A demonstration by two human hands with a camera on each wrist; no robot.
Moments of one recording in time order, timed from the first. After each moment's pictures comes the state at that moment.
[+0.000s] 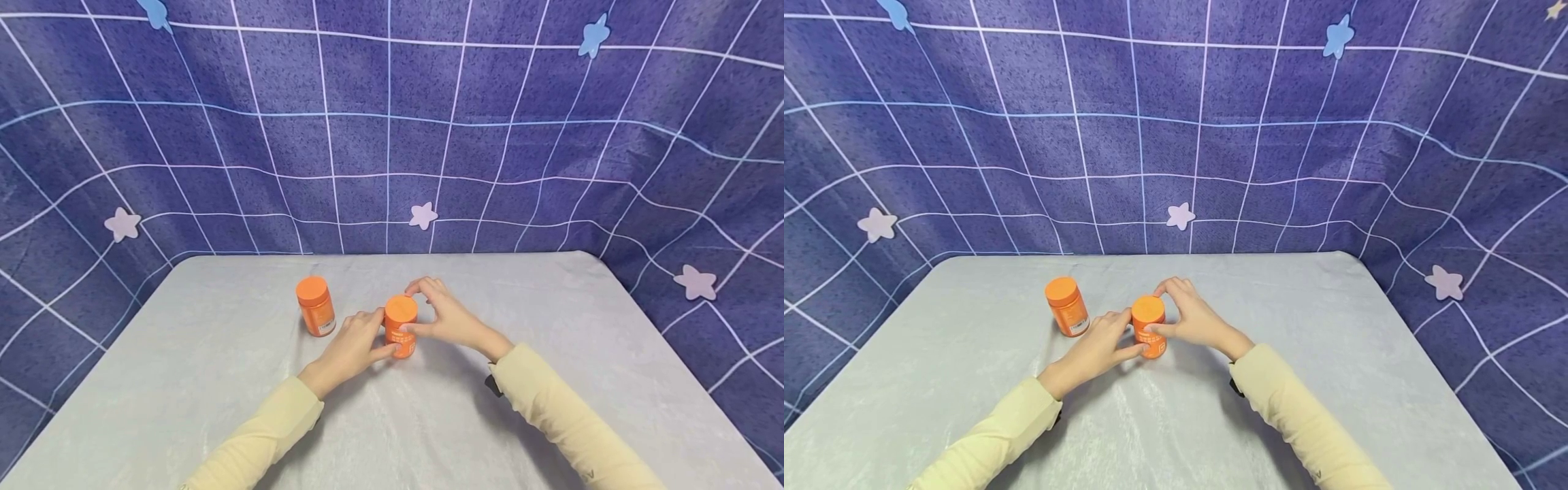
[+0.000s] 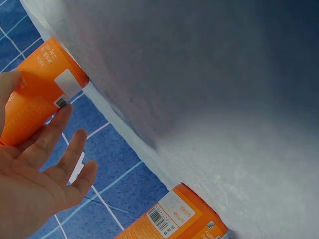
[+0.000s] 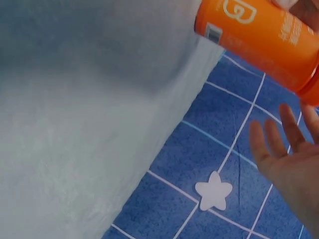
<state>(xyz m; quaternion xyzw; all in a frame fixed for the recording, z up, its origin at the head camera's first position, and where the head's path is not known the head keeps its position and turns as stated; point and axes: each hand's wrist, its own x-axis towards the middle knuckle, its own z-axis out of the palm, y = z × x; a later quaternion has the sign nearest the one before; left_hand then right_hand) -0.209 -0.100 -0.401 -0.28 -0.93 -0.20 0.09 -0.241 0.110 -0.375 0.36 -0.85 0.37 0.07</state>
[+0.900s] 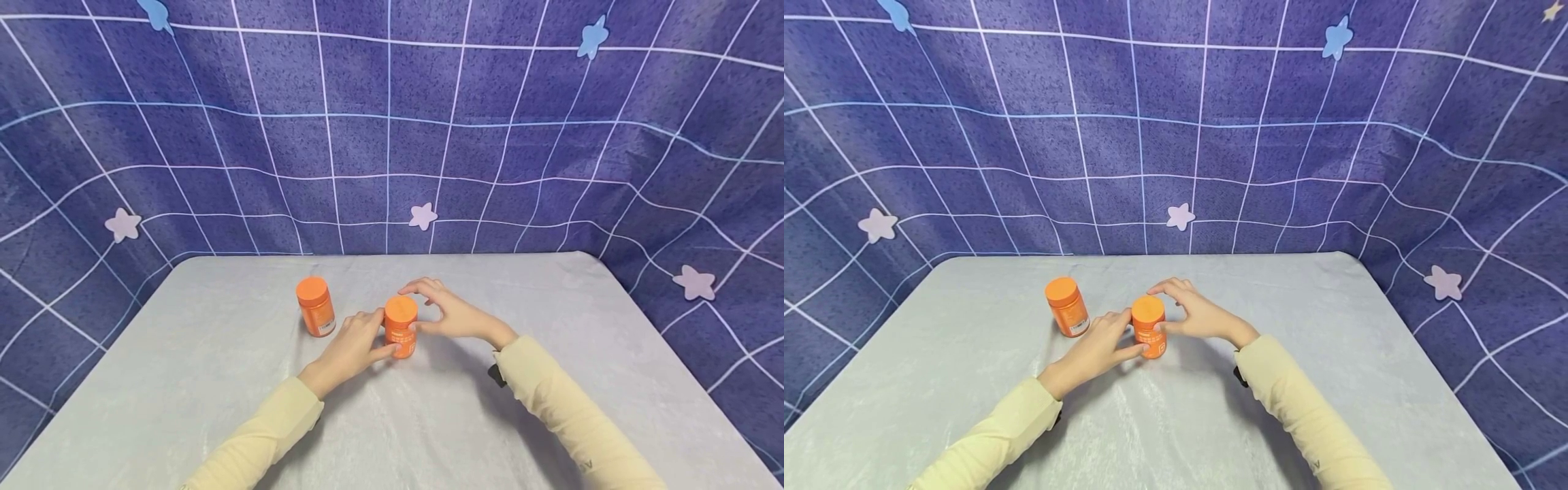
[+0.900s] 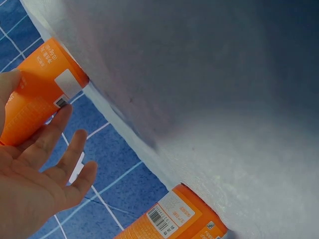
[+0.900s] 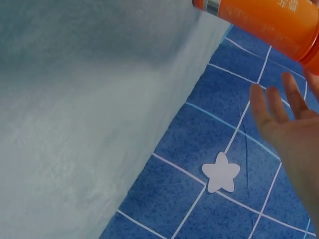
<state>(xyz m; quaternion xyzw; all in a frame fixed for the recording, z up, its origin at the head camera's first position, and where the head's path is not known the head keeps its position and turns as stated) -0.209 -0.101 -0.402 -0.28 -0.93 -0.20 0.09 -0.251 0.122 -0.370 0.42 -0.82 0.37 -0.01</state>
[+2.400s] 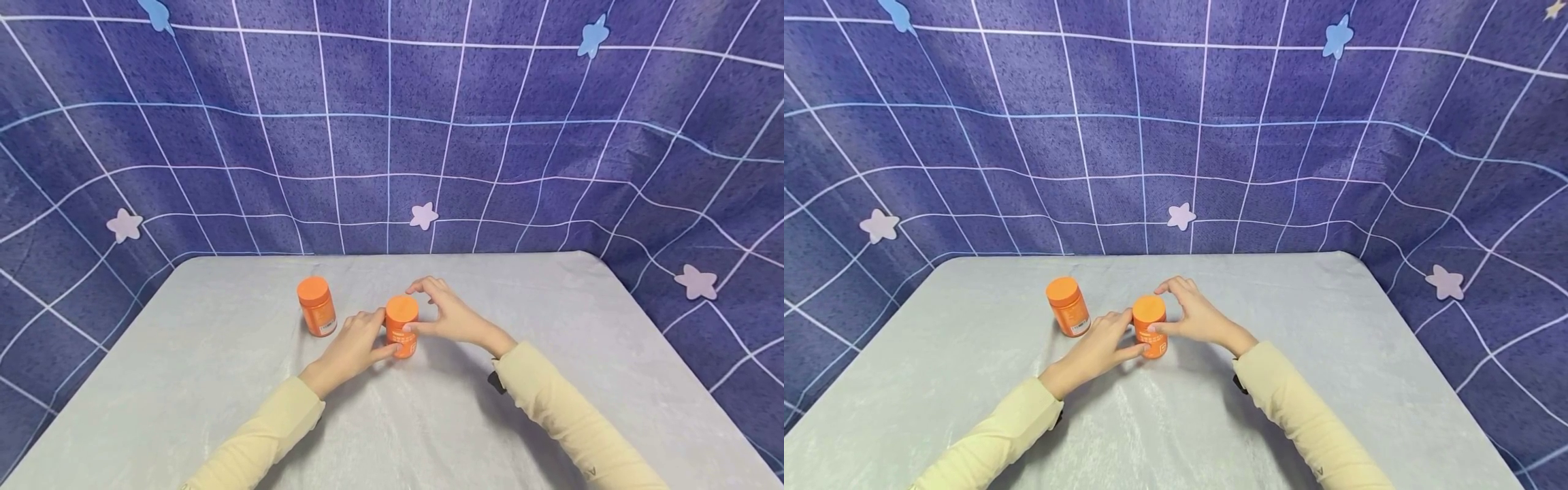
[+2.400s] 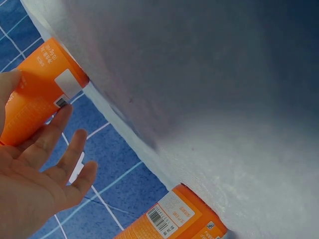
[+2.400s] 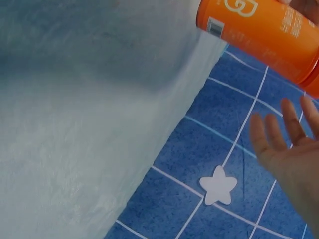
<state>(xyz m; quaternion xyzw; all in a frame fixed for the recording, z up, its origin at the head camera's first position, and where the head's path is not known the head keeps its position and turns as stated) -0.208 -0.099 -0.401 -0.28 -0.94 -0.20 0.09 -0.245 0.115 -0.377 0.36 -0.85 0.38 0.05</state>
